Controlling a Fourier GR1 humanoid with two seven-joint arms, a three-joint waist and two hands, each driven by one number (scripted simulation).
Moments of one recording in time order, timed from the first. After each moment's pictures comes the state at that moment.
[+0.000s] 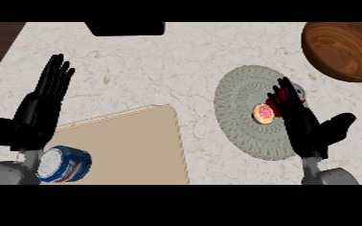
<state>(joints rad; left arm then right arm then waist) -0.11 0.49 -0.17 -1.62 0.37 0.24 -0.11 -0.07 -0.36 0.25 -1.51 -0.46 -0.26 0.01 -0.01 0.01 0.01</state>
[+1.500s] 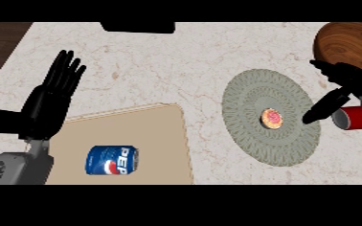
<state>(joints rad) -0.17 0.40 -0.09 -1.56 0.49 0.10 -0.04 -0.53 -0.82 0.40 -1.22 -0.15 0.21 0.74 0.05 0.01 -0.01</state>
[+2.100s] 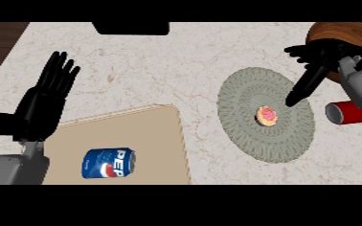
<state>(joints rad) -0.15 0.39 -0.05 -1.55 0.48 0.08 -0.04 -0.77 -0.71 0.39 -1.14 -0.31 0.43 0.99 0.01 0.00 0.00</state>
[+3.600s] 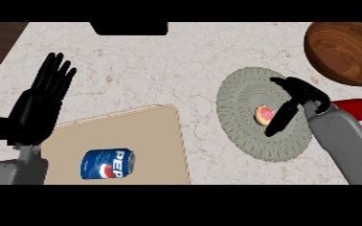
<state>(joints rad) -0.12 0.31 0.04 -1.62 0.40 0.02 0.04 -0.49 -0.50 0.31 -1.27 0.11 0.37 0.92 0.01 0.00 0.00</state>
